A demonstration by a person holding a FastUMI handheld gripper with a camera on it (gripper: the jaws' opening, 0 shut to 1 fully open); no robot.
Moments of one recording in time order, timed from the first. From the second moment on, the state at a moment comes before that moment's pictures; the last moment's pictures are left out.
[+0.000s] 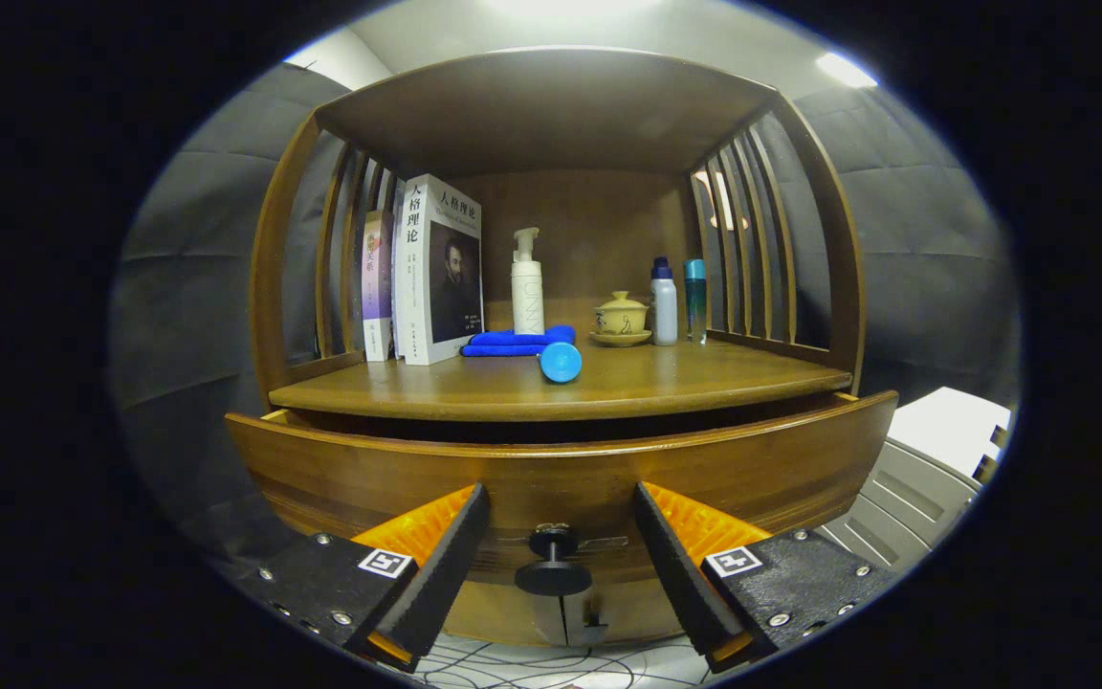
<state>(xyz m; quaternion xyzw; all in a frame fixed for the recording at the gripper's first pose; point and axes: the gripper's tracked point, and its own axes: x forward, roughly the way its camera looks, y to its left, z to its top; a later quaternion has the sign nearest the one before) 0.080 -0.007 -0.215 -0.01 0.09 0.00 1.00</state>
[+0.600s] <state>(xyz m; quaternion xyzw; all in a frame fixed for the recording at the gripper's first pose) 0.099 -0.013 -0.208 -0.01 0.11 0.00 0.99</state>
